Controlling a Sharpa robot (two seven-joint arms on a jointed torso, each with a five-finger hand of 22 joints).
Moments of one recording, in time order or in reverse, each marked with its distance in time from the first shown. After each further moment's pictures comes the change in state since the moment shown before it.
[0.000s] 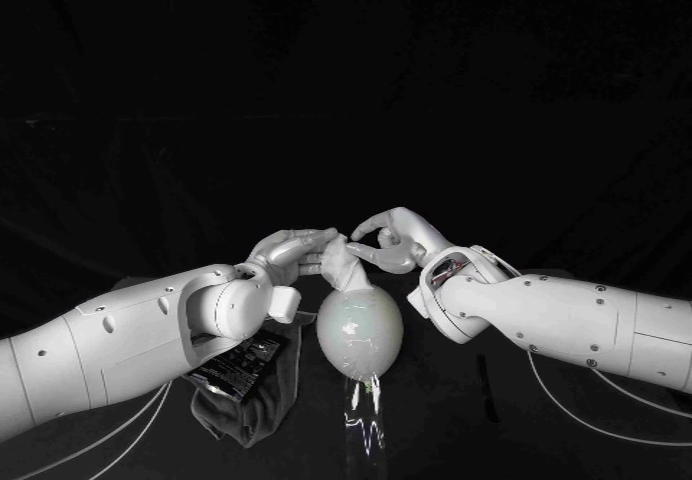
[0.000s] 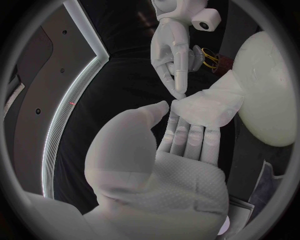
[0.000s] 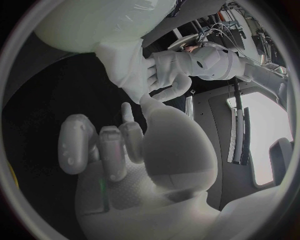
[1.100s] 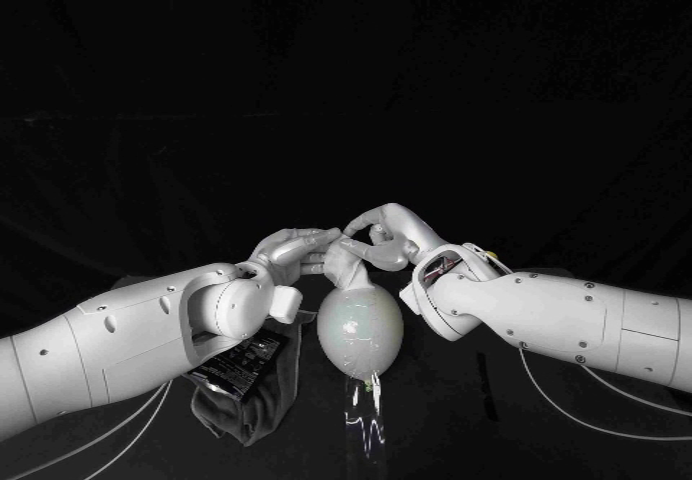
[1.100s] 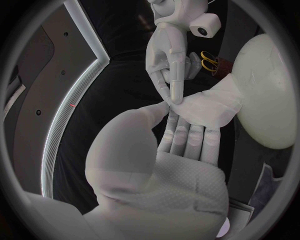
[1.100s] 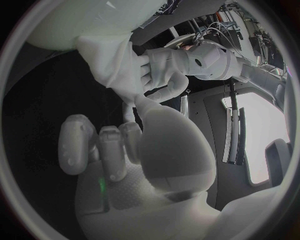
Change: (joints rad) left arm 0.000 0.003 0.000 0.001 -0.020 0.018 -0.002; left_hand 0.010 0.010 -0.008 0.008 0.000 0.043 -0.014 0.000 0.003 0.039 -0.017 0.009 0.001 0.000 0.000 0.000 0.006 -0.001 0.000 0.000 -0.008 0.000; right arm 0.000 0.030 0.000 -0.018 0.004 -0.017 0.049; right_hand 0.088 0.050 0.039 -0.045 0.000 0.061 -0.021 0.012 0.002 0.002 -0.006 0.012 0.004 -0.002 0.001 0.000 0.000 0.000 0.000 0.000 0.008 0.000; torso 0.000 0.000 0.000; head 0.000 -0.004
